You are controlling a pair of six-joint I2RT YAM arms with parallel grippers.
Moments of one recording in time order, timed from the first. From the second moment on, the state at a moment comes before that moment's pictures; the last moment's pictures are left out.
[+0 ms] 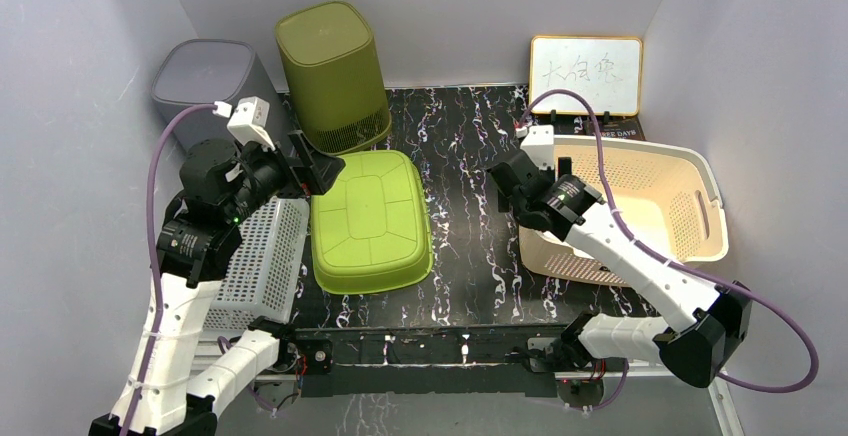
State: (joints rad) left arm -0.27 0.85 1.26 -0.69 0.23 -0.42; right arm 0.70 1.19 1.16 -0.95 0.74 0.50
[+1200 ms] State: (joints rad) left arm -0.27 0.78 1.24 -0.74 0.21 -0.42; right arm 0.68 1.20 0.99 -0.76 0.70 0.48
